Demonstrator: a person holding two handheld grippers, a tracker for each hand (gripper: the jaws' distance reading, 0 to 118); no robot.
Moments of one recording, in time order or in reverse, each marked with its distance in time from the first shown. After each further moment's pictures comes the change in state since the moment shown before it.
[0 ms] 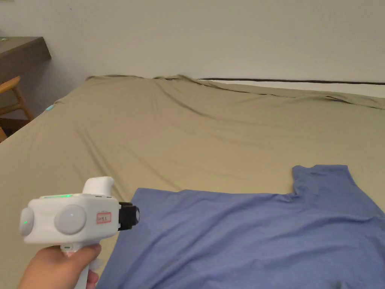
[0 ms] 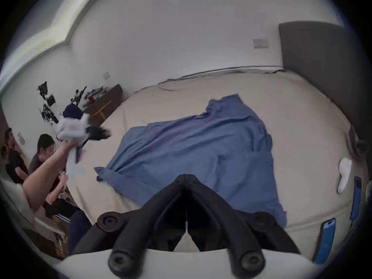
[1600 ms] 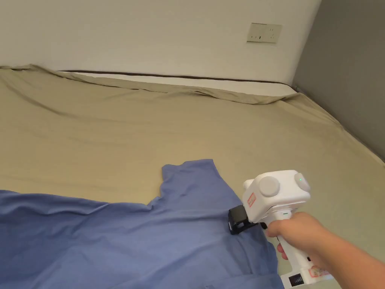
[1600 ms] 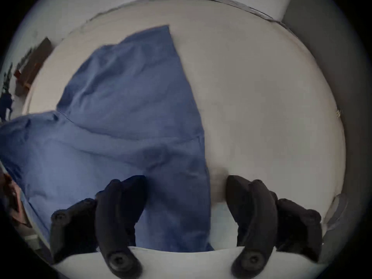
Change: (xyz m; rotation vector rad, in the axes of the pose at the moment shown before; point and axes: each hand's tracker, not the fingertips) left arm -0.043 0.034 0.026 0.133 -0.527 0.229; right arm 0.215 0.145 -0.318 -0.585 -0.408 0.084
